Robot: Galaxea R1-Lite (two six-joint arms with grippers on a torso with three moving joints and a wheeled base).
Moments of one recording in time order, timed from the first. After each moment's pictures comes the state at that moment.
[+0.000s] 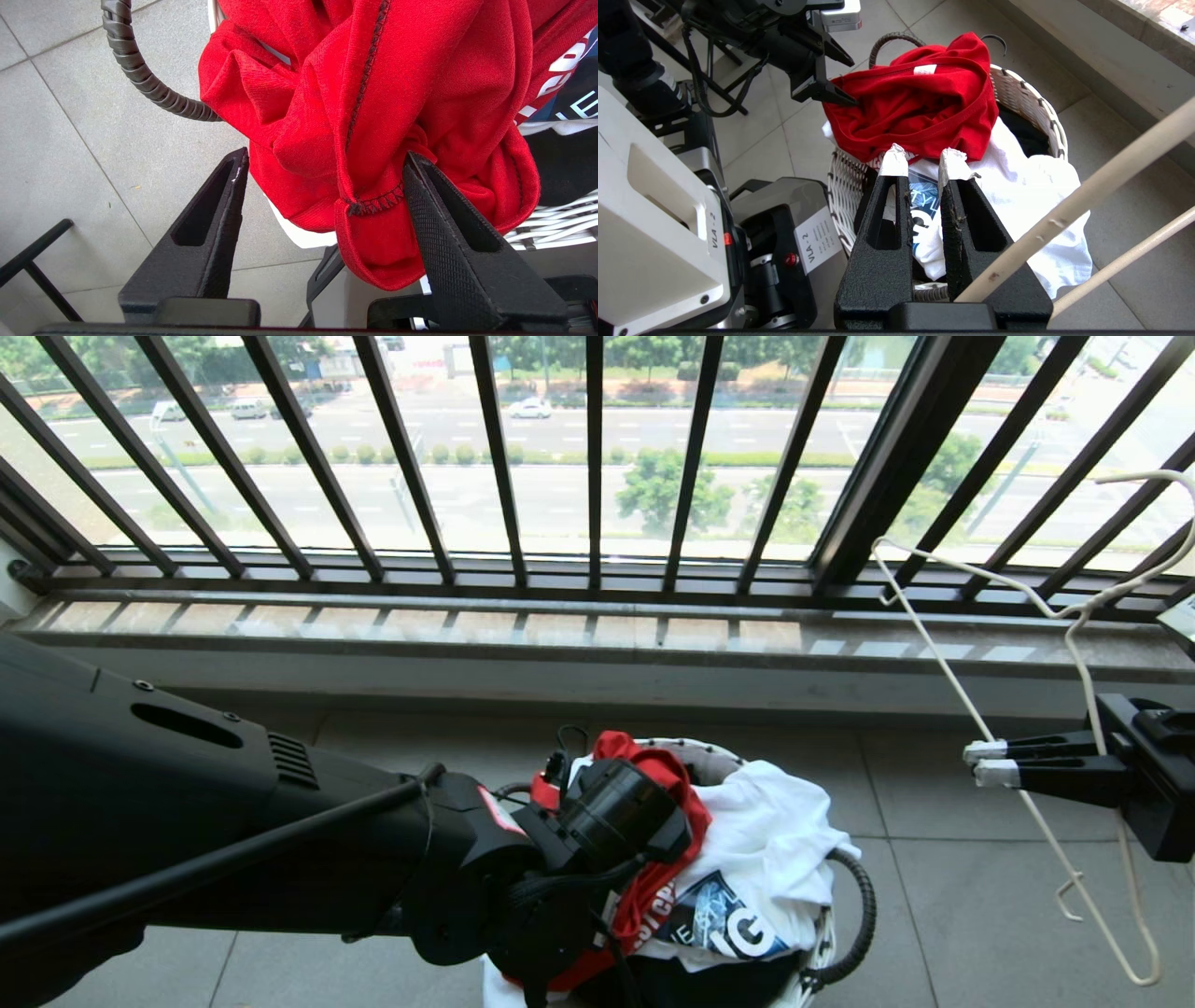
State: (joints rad) left arm -0.93 1.95 -1.19 0.26 0.57 -0.37; right arm -0.28 1.47 -1.00 0.36 1.31 -0.84
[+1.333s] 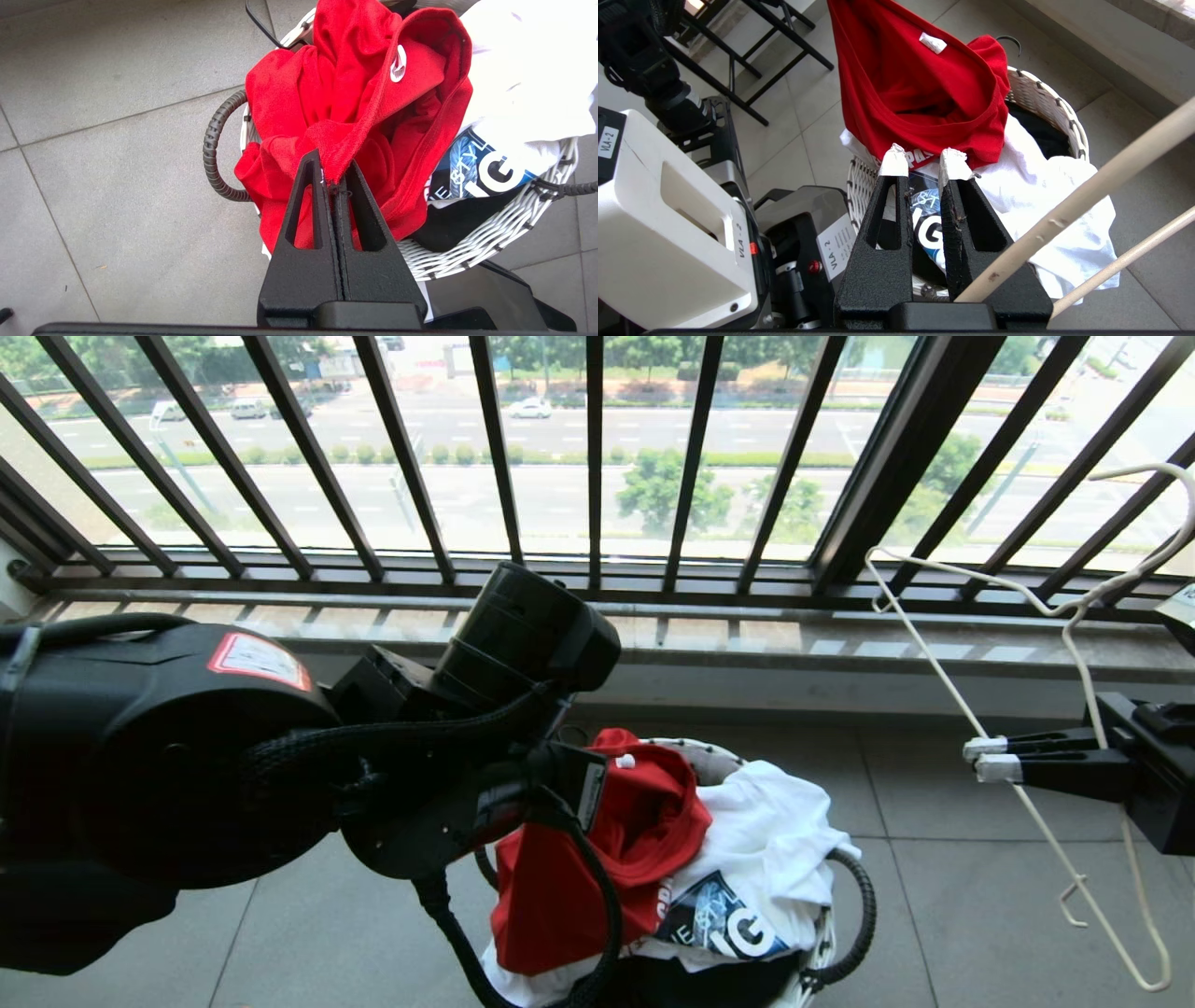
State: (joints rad) left arm -0.90 1.69 -1.31 0.26 0.51 -0.27; right arm -0.26 1.47 -1.02 0.38 1.32 -0.76
